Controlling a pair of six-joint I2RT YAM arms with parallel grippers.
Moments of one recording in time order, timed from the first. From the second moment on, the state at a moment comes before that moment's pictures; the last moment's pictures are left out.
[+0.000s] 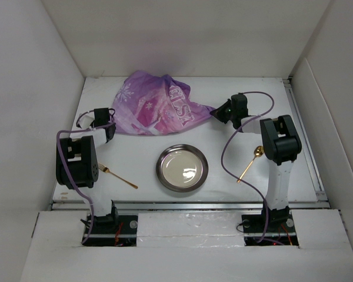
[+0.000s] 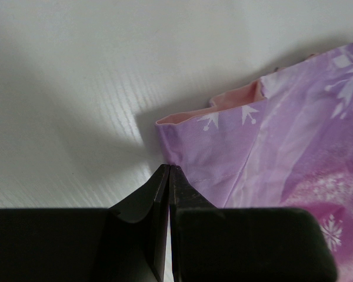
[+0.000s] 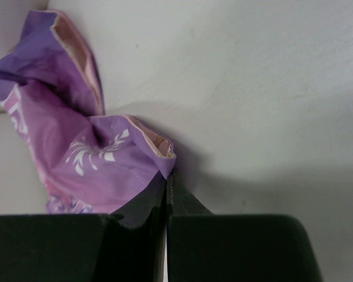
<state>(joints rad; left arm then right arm) 0.08 1.74 0.92 -0.02 -0.31 -1.15 0.20 2.16 1.29 0.35 -0.19 1.02</state>
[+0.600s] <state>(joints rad) 0.06 1.11 1.27 -0.06 -0.26 -0.94 0.26 1.31 1.28 0.17 0.00 0.67</state>
